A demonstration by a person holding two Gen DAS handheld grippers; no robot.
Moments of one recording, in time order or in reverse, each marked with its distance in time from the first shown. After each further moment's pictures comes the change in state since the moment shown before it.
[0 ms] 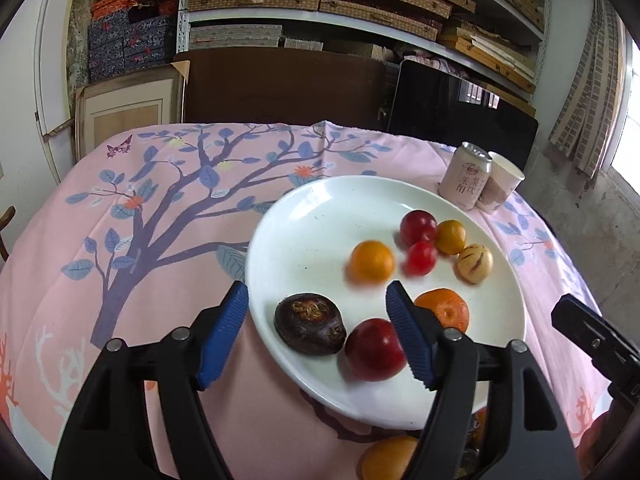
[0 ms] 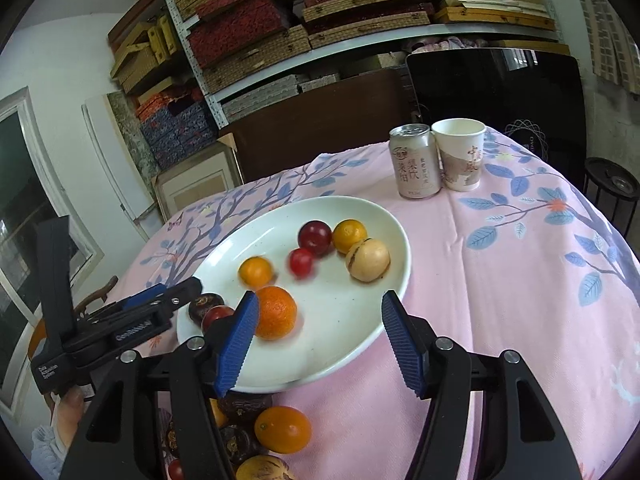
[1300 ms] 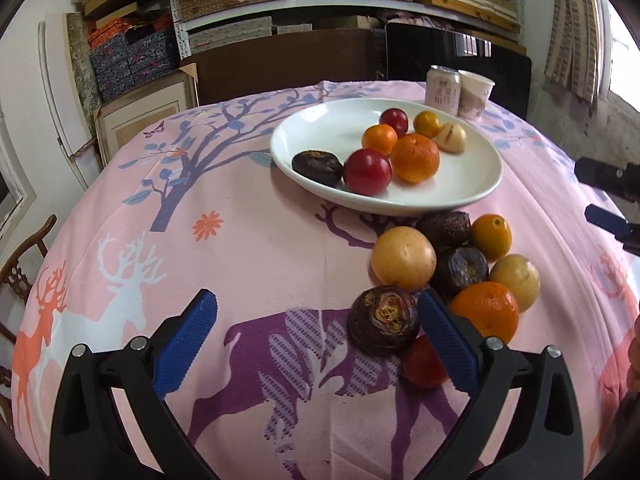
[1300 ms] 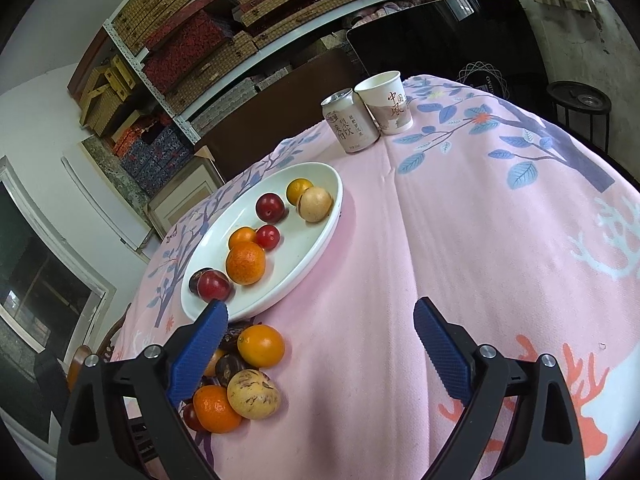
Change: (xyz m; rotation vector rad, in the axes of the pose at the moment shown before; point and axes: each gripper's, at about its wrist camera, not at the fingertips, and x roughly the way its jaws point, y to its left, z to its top) left arm -0.078 -0.018 -0.112 0.181 0.071 0.130; right arm -0.048 -0.048 -0.048 0.233 0.044 0.012
